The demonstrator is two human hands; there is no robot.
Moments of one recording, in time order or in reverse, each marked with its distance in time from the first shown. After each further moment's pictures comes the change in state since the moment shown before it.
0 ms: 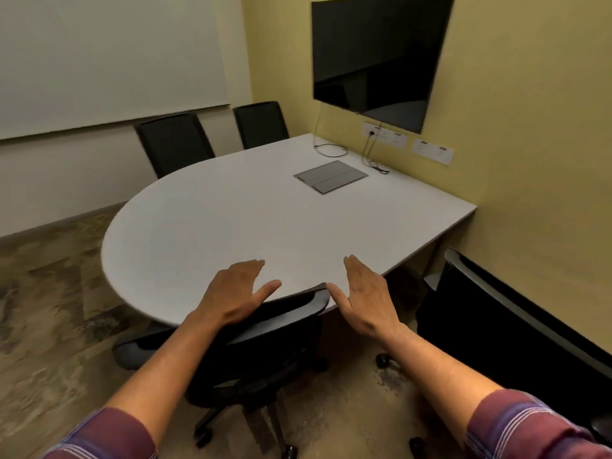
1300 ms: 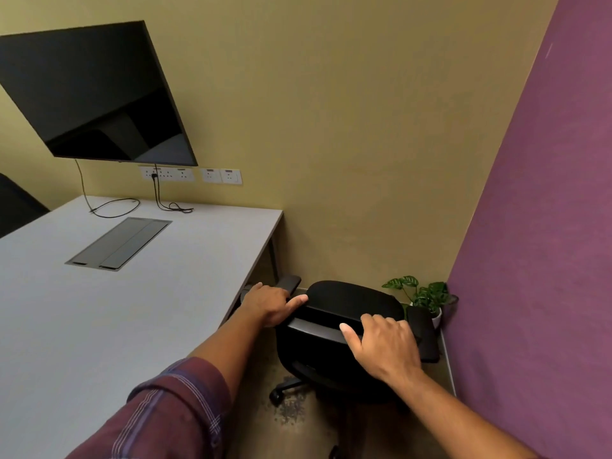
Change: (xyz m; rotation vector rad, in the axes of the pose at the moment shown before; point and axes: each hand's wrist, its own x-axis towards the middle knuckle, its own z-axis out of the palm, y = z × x) left_hand 0.237 0.455 0.159 0.321 -0.393 0.704; right_hand -0.161 0.297 -0.130 -0.436 0.052 0.809
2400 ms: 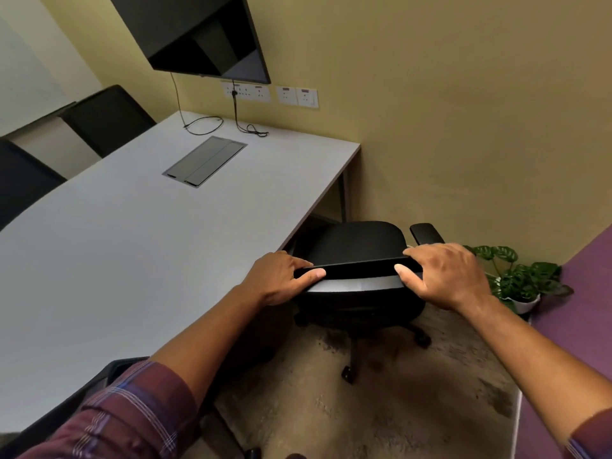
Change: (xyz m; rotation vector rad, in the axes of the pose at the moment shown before) left_hand -0.032 -0.029 0.040 -0.237 0.234 -0.120; right_hand 0.153 0.065 0.033 0.197 0.212 -0.559
